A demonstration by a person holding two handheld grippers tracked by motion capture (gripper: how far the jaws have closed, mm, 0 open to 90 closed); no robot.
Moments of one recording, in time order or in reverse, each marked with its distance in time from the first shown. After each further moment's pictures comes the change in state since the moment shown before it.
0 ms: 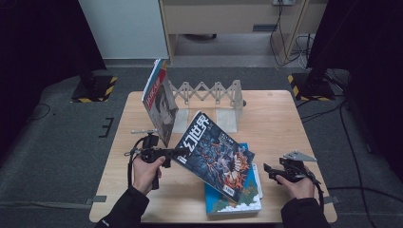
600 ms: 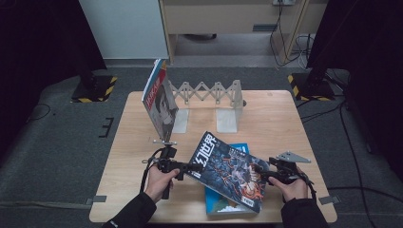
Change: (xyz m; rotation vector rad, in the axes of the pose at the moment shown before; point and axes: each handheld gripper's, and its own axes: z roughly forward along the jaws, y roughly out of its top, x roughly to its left) left arm 0.019 -0.036 0.050 0.178 -0.063 -0.027; right arm 0.027 0.006 0.001 -0.064 0.116 -0.002
